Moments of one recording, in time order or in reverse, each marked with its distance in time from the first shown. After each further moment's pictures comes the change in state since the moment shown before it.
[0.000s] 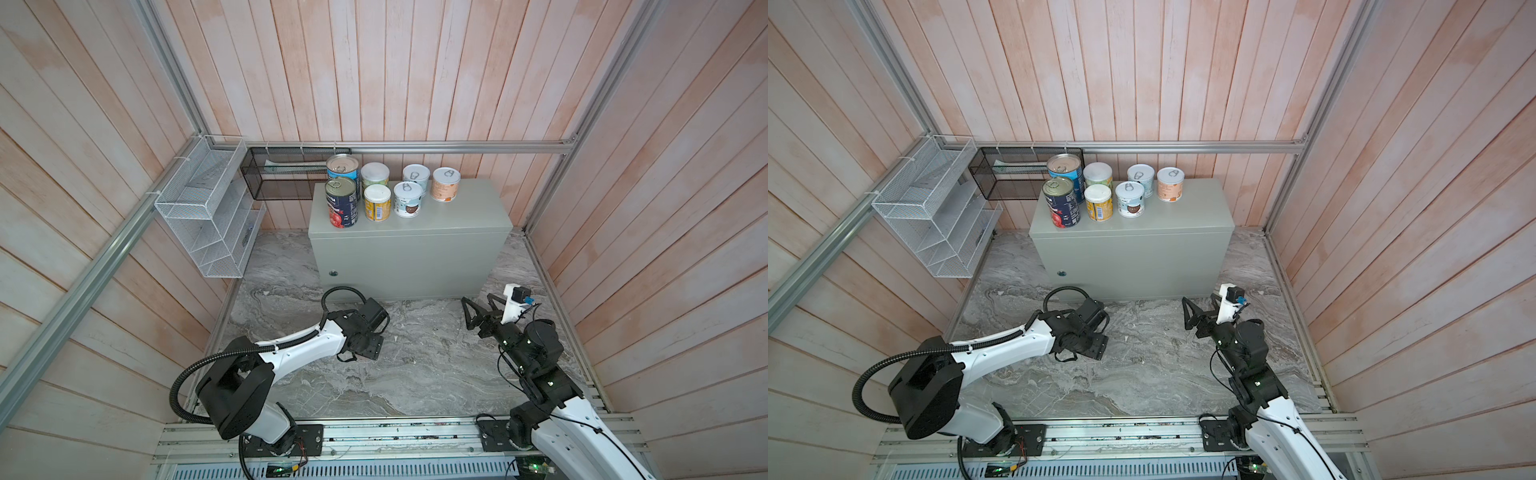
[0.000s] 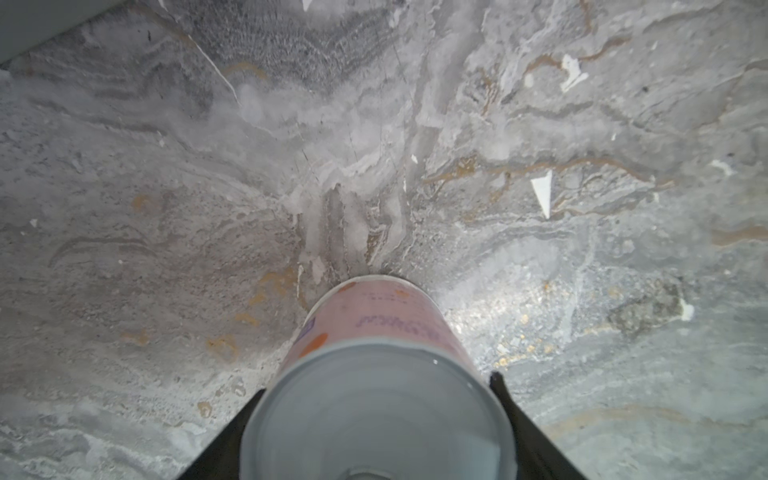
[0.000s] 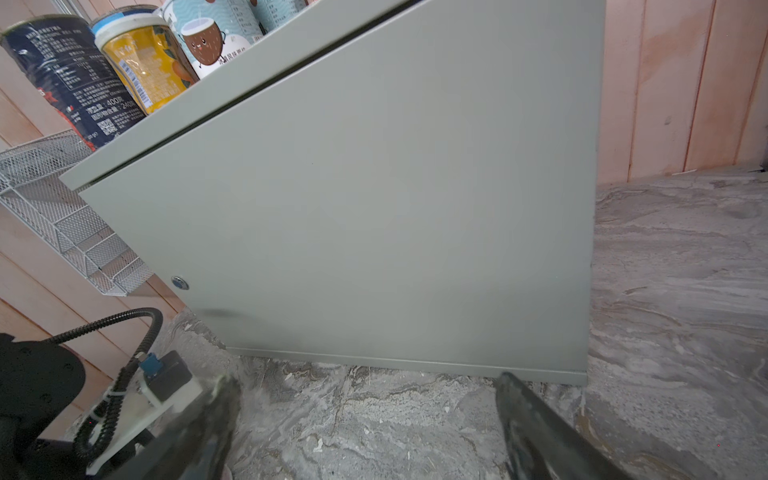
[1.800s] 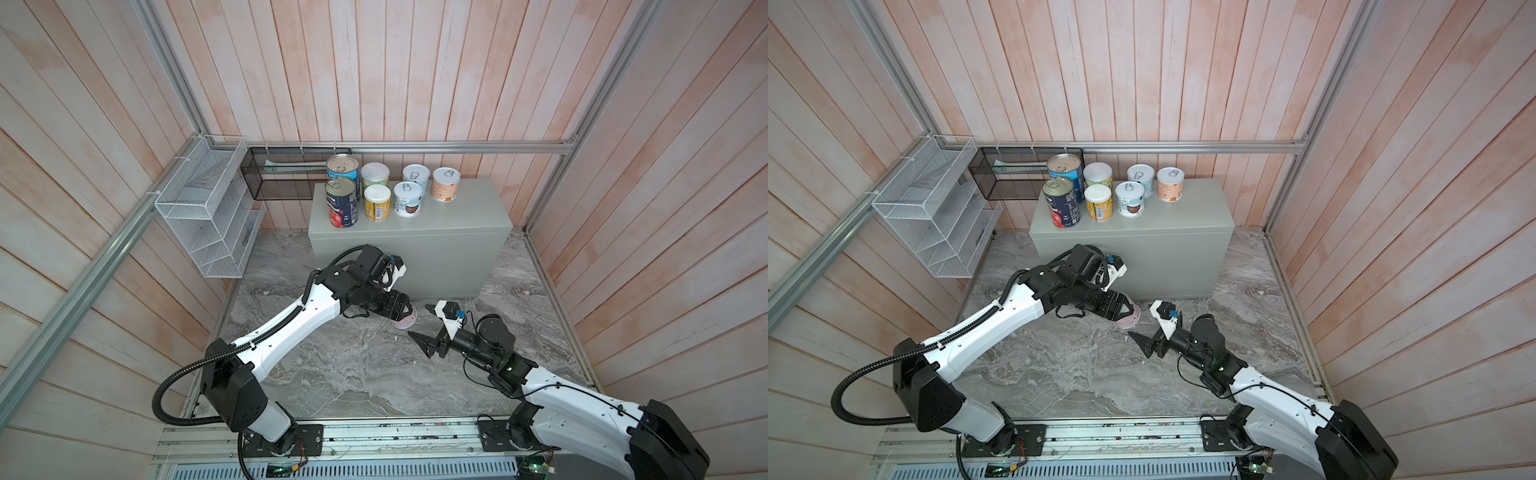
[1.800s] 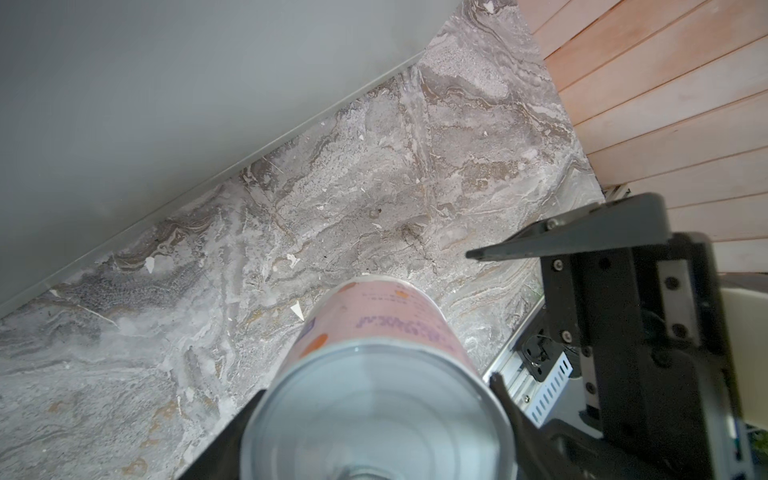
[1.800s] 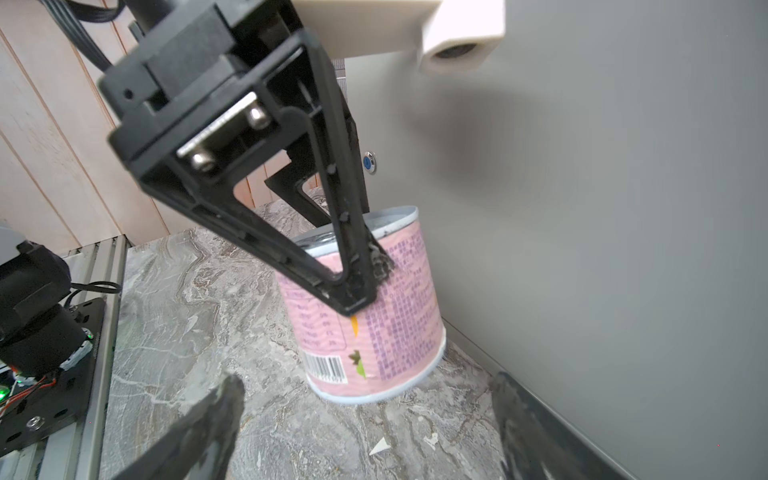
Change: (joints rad) left arm 0.080 0.041 0.527 -0.198 0.454 0.160; right arm 0.375 0.441 0.005 0.407 -0.214 -0.370
